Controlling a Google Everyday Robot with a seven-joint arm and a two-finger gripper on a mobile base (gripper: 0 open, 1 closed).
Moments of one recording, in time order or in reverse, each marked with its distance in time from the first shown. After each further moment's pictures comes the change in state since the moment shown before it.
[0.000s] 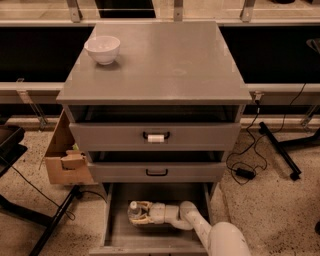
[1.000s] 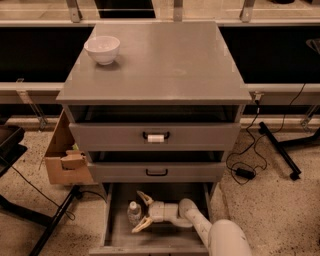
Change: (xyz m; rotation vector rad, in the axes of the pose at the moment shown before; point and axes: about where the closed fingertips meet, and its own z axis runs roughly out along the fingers) arm -0.009 -0.002 0.002 -0.019 0.007 0.003
